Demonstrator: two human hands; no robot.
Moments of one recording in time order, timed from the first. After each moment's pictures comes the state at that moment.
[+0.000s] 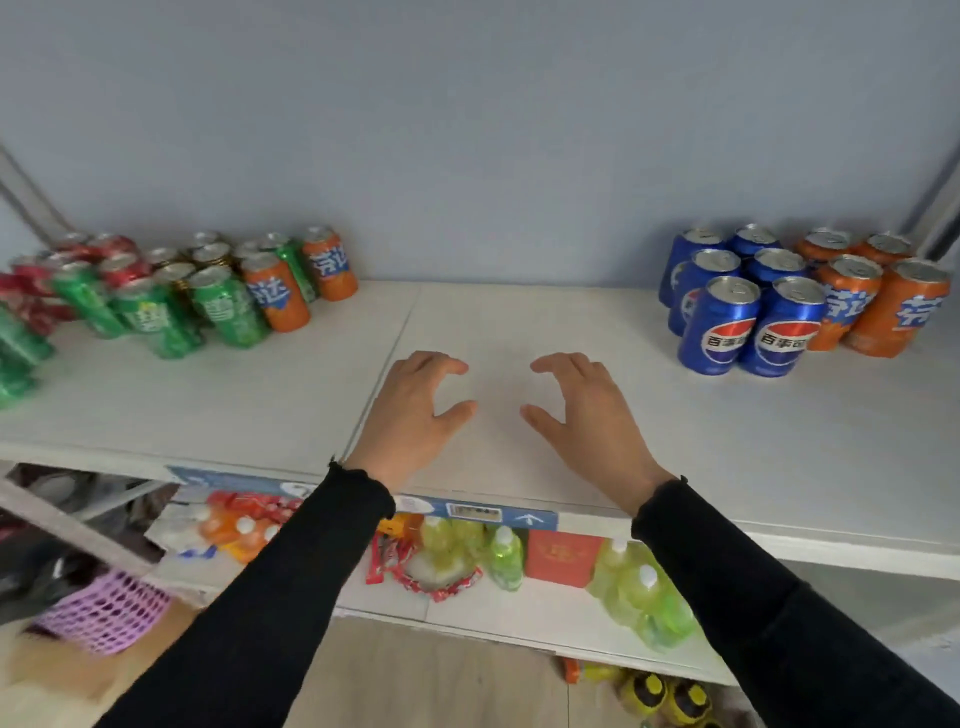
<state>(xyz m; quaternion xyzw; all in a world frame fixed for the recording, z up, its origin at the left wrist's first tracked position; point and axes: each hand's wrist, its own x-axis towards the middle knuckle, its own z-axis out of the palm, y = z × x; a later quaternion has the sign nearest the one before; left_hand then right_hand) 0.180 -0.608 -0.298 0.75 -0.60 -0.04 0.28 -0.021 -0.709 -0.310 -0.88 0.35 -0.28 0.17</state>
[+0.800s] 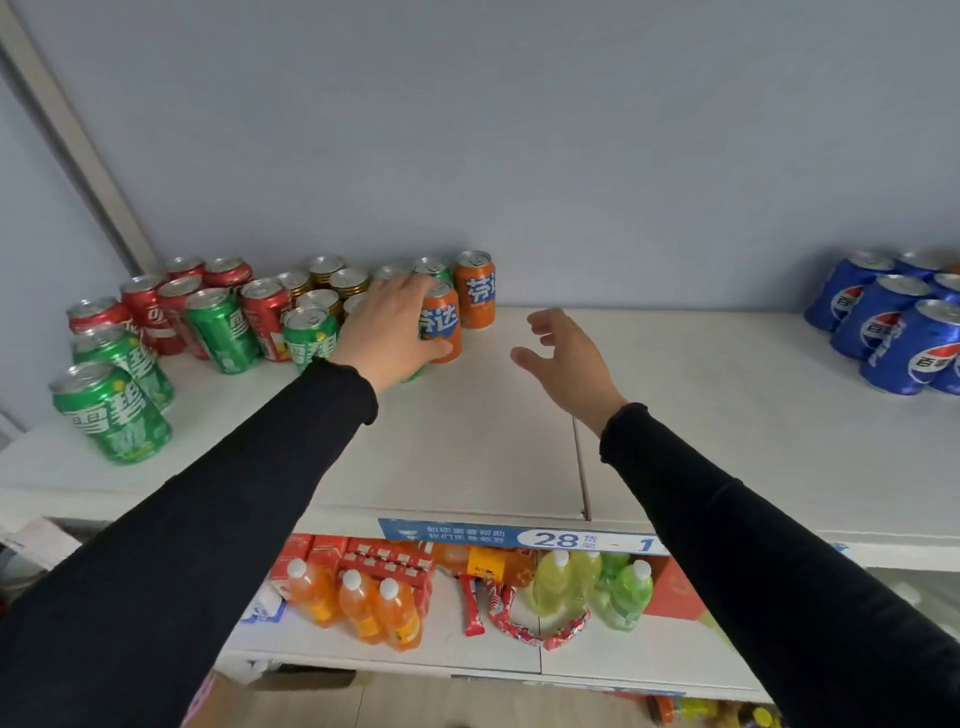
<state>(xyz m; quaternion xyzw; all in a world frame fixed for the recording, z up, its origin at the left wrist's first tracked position) 0.480 -0.572 -0.222 0.77 -0.62 0.05 0.17 0.278 -0.669 -0.283 -0.79 0.43 -0.32 0.30</state>
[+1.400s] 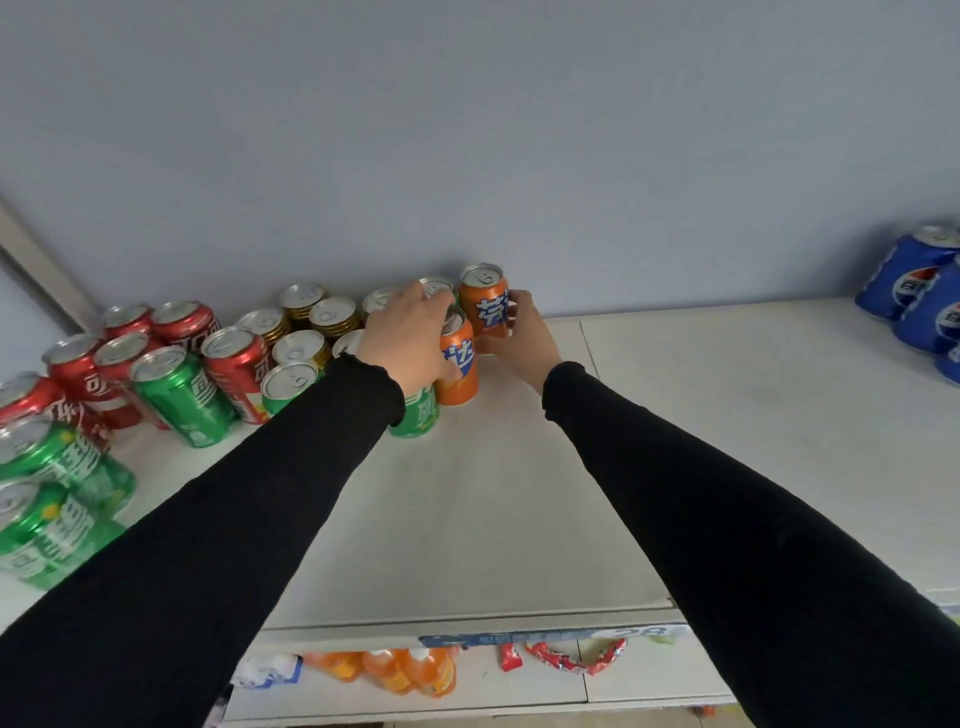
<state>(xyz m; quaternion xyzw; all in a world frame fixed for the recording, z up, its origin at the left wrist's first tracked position) 0.532 -0.665 -0.228 0.75 -0.66 0.01 0.03 0.406 -0.784 -0.318 -0.68 0.45 -0.35 0.46</state>
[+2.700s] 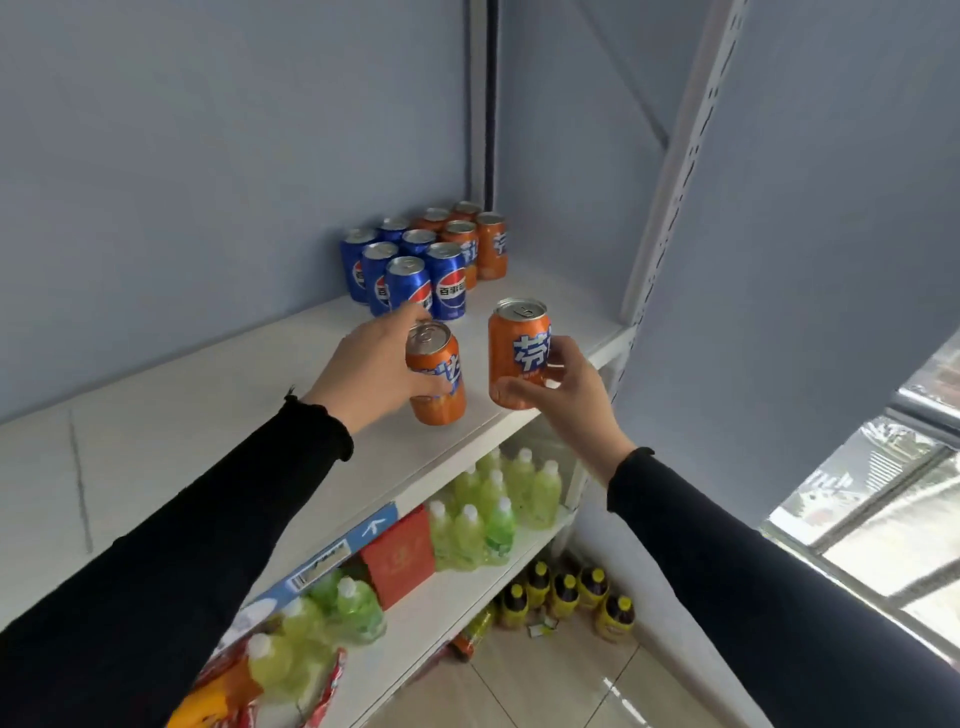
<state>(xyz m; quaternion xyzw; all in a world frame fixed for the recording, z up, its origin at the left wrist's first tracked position) 0.048 -0.692 -0.234 0.46 -0.85 -0.18 0.21 -0.165 -0.615 -0.299 -0.49 0.65 -0.53 0.25</state>
